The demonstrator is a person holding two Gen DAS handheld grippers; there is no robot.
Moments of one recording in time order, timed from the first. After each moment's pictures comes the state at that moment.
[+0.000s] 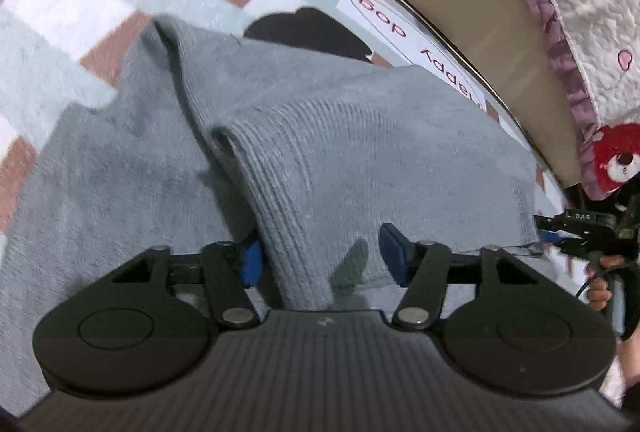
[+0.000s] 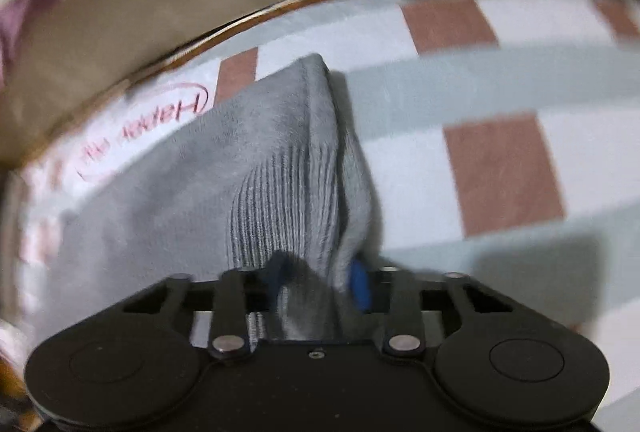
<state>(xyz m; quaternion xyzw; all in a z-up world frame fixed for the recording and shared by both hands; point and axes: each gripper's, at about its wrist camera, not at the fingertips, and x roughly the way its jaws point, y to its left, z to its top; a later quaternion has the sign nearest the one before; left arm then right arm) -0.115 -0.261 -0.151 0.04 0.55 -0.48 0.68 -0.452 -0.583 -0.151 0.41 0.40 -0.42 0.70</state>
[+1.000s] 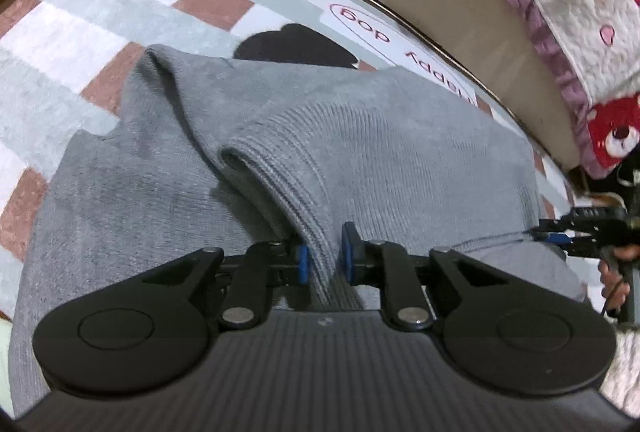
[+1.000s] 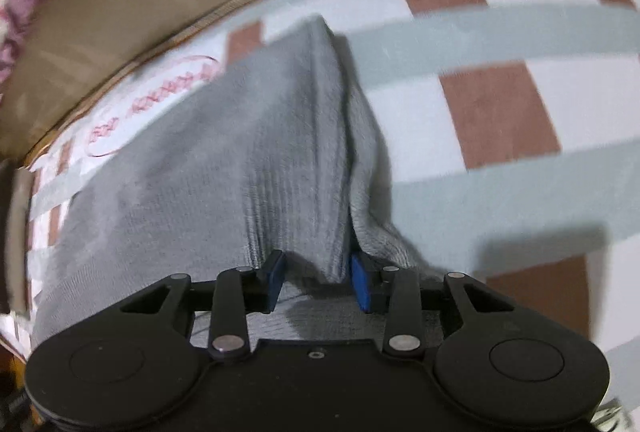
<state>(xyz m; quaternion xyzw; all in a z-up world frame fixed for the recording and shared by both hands) -0.122 -0.256 -0.146 0.05 0.52 -0.51 0.68 -0.465 -0.564 -0.162 0.49 0.37 -0.40 0.68</state>
